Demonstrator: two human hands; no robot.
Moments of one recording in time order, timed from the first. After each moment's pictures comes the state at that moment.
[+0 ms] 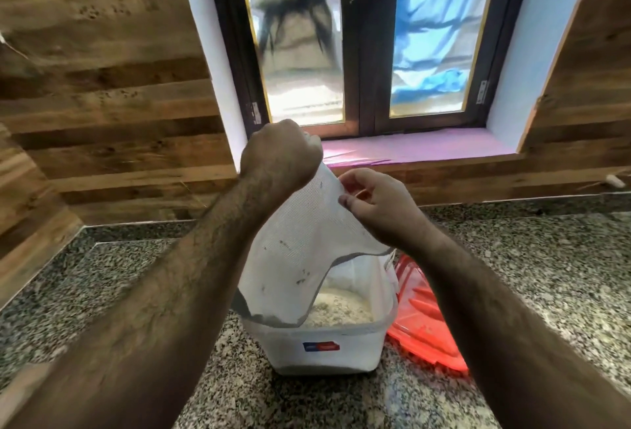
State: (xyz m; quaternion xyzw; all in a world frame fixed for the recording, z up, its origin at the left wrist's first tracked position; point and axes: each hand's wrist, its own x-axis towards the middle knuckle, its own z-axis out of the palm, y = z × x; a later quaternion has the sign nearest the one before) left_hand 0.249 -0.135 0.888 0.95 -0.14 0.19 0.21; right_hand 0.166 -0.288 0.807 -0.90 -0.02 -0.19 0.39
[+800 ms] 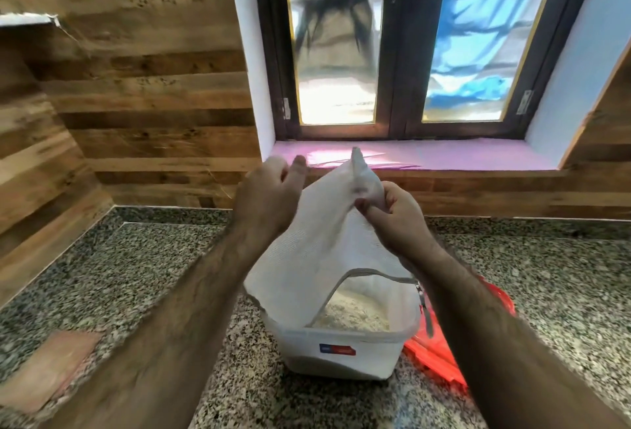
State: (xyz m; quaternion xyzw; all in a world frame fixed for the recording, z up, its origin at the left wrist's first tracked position) left_hand 0.251 -0.061 0.821 0.90 -0.13 0.20 0.37; right_hand 0.204 -0.273 0.762 -0.80 0.05 -0.20 0.57
